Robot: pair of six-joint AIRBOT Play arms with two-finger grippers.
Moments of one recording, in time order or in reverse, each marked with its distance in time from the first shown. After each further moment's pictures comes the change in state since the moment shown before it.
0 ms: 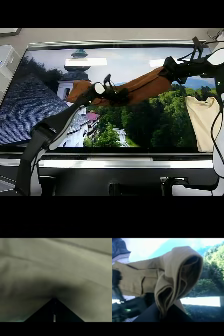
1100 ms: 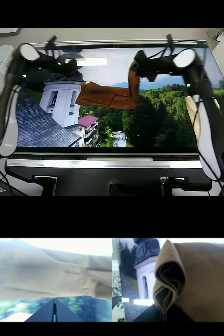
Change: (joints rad) left arm 0.463 0.441 0.002 0.285 -0.502 0.172; right arm 0.321 -0.057 0.000 0.043 -0.292 0.259
